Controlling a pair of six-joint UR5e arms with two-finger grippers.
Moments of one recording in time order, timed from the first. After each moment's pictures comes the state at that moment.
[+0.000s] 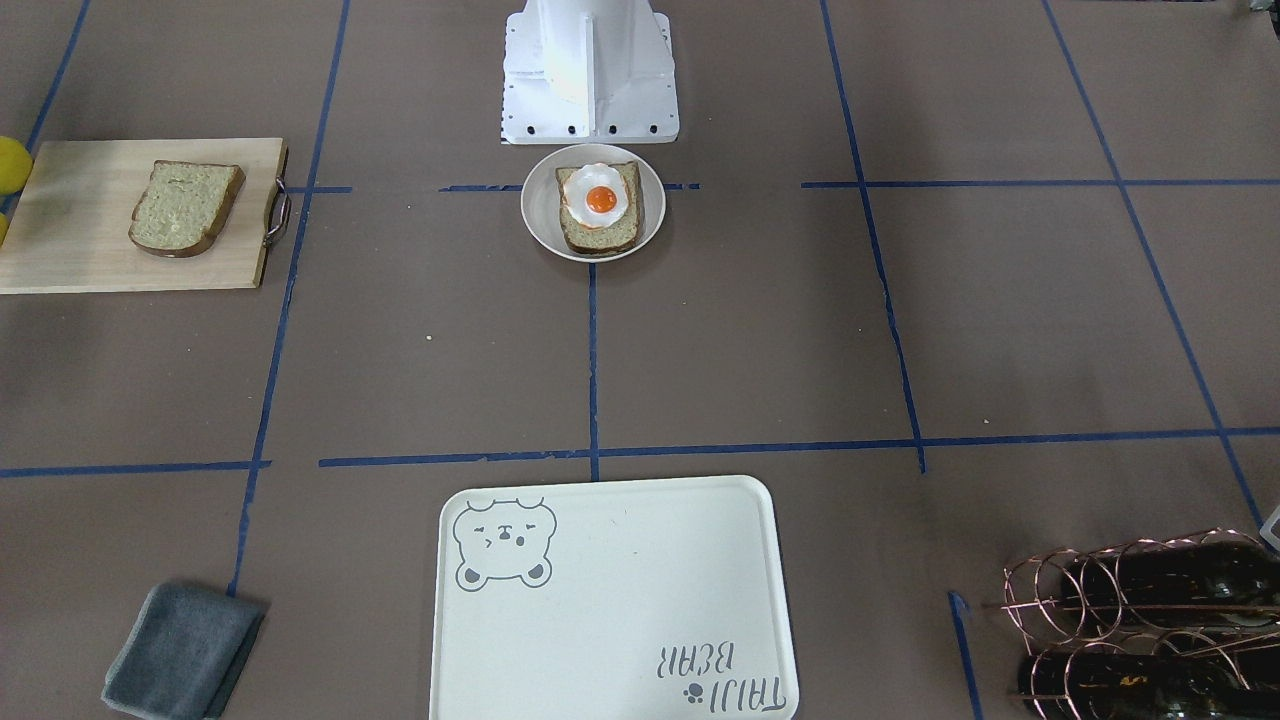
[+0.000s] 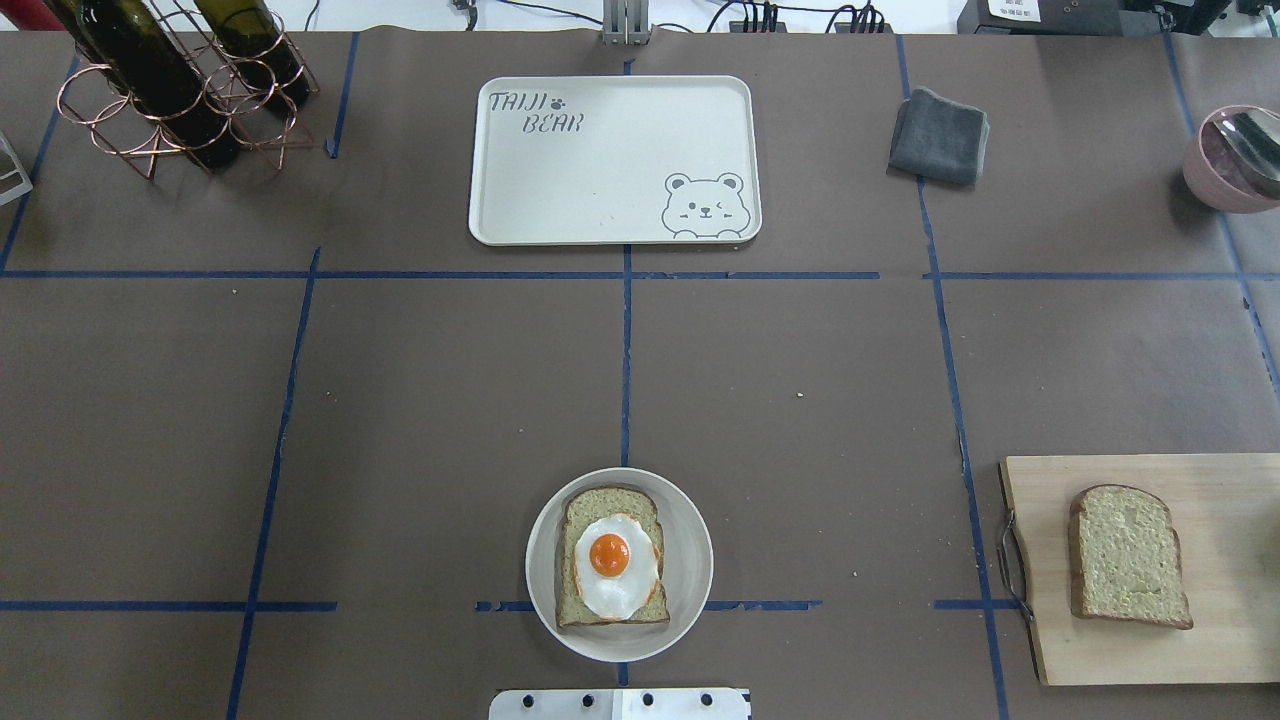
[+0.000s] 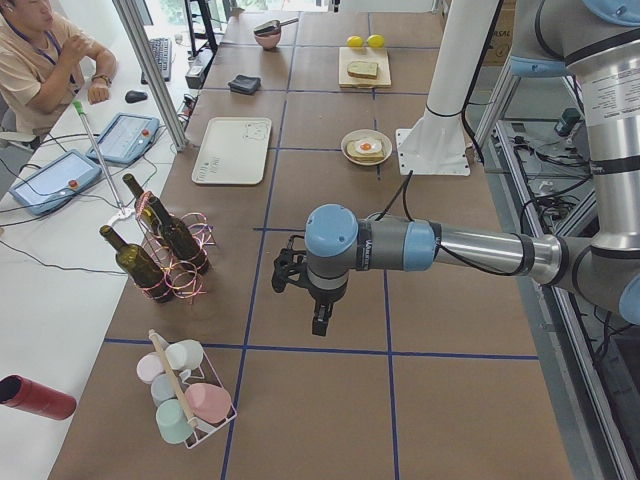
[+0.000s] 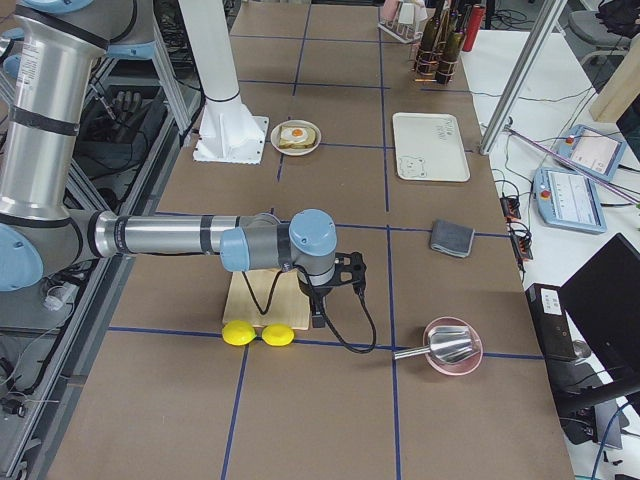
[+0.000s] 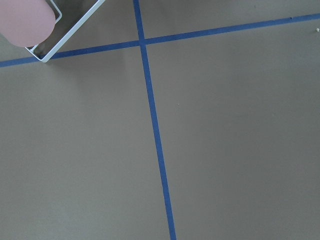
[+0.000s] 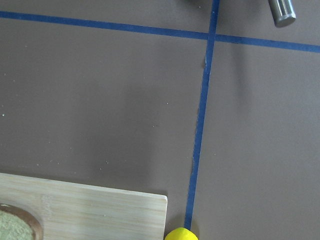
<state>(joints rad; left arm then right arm) -1.60 -1.31 -1.96 -1.47 -2.39 0.16 1.49 -1.86 1.89 -1.48 2.37 0.03</state>
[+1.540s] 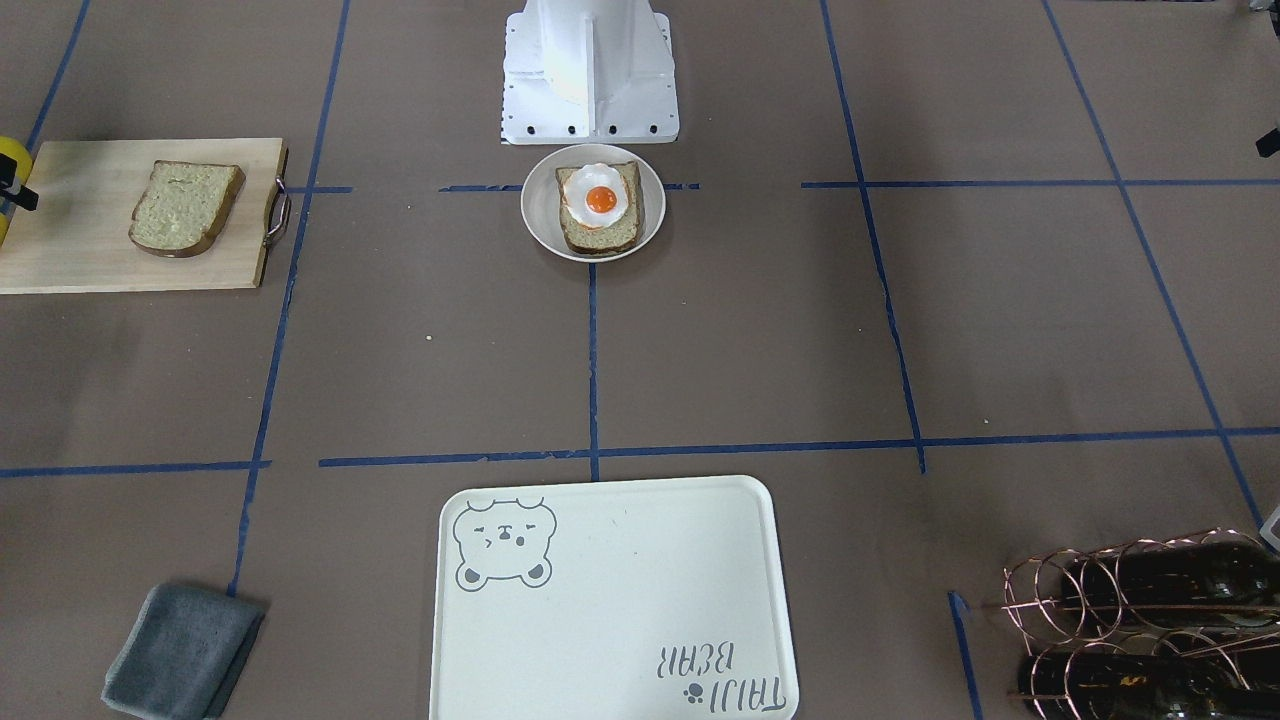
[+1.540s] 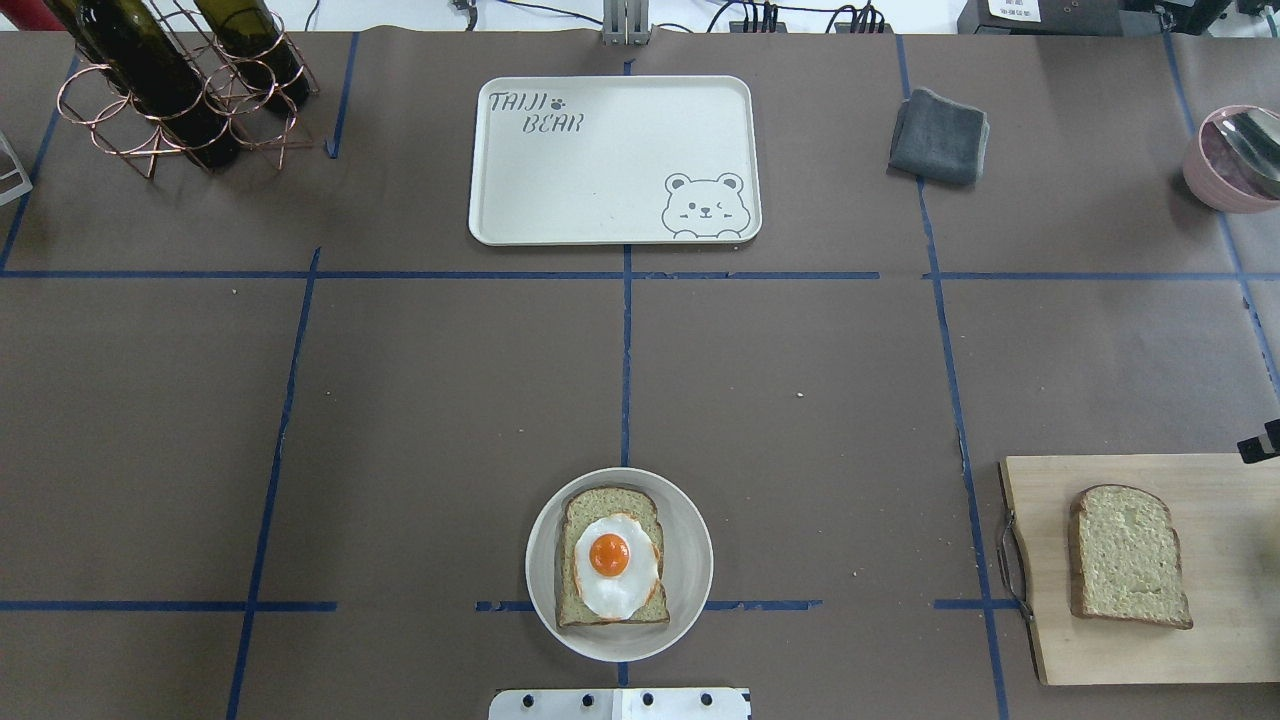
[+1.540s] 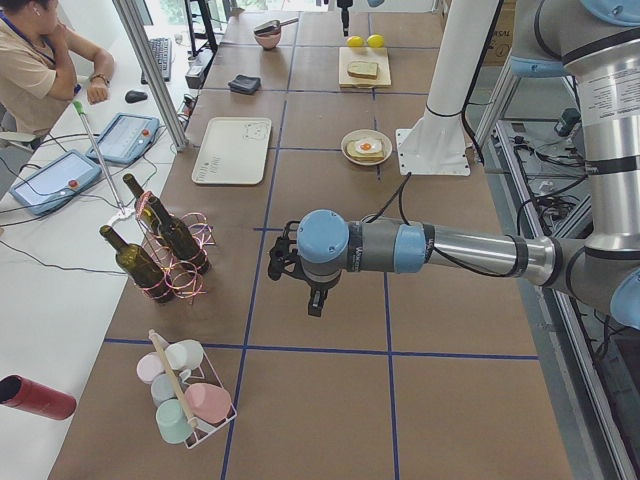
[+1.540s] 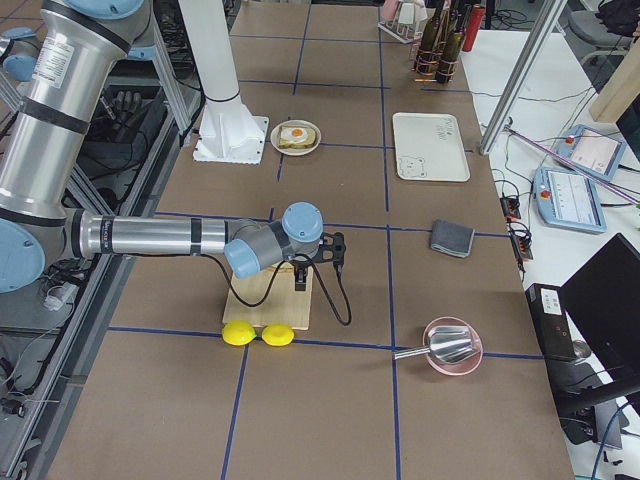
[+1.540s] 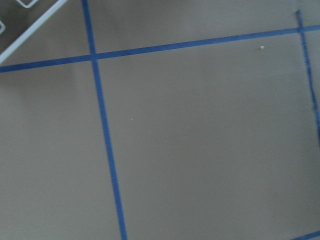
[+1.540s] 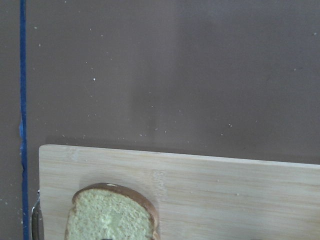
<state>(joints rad) -1.58 -1.34 -1.93 -1.48 -2.61 0.17 1.14 -1.96 1.88 -1.00 2.47 0.63</state>
